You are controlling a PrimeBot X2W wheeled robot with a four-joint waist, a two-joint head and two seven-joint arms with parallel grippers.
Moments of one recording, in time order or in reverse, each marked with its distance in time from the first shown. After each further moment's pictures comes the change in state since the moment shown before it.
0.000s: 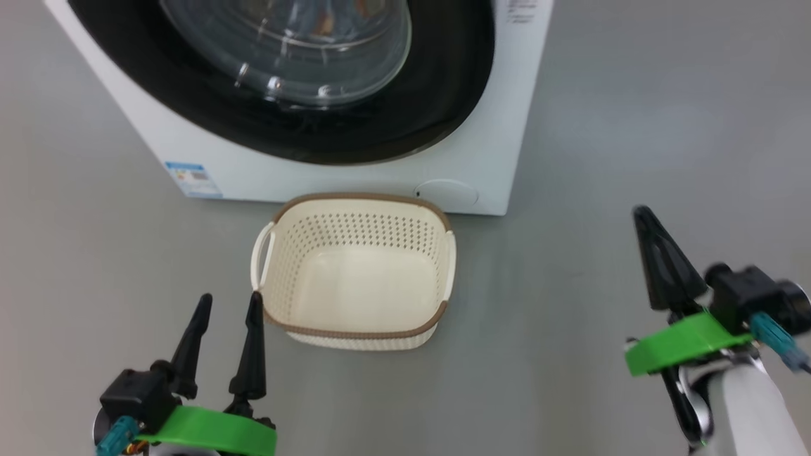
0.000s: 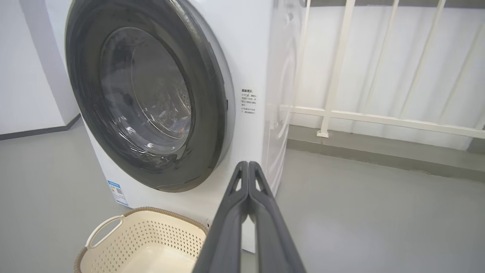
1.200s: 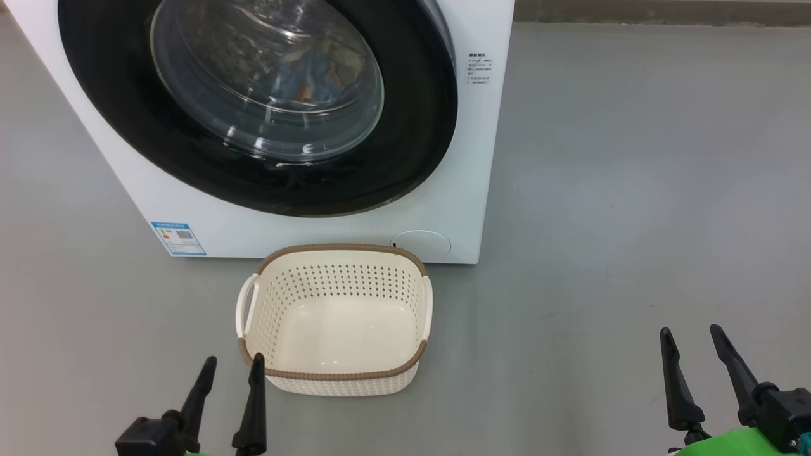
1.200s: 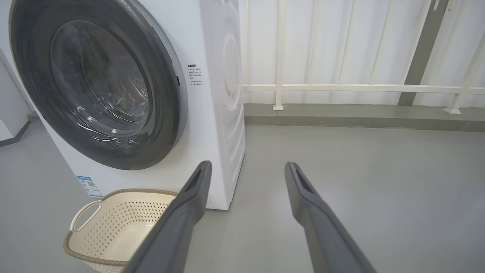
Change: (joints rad) left arm 0.114 0.006 0.004 0.062 0.014 0.000 0.000; right arm 0.356 0.050 -0.144 -0.123 0.063 -0.001 0.000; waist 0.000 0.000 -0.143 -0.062
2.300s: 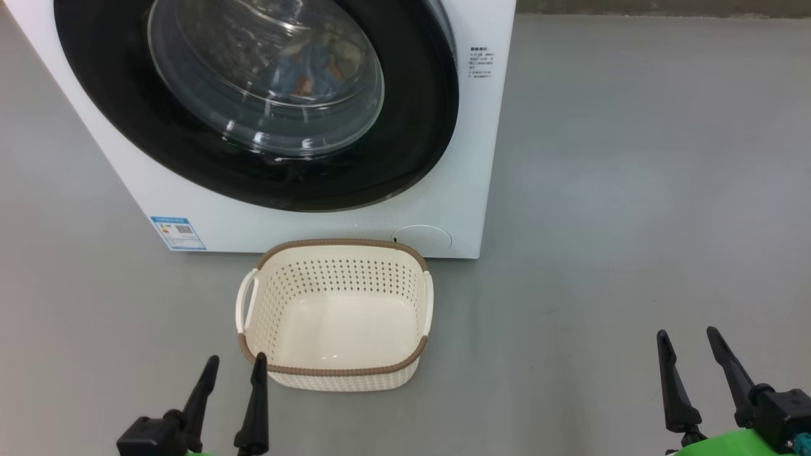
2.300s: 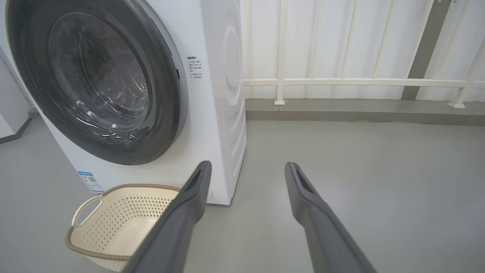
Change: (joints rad) left arm 0.000 0.000 -0.006 -0.003 -0.008 0.000 0.000; right arm -0.001 0.000 0.005 0.014 0.000 0.000 -0.007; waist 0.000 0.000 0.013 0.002
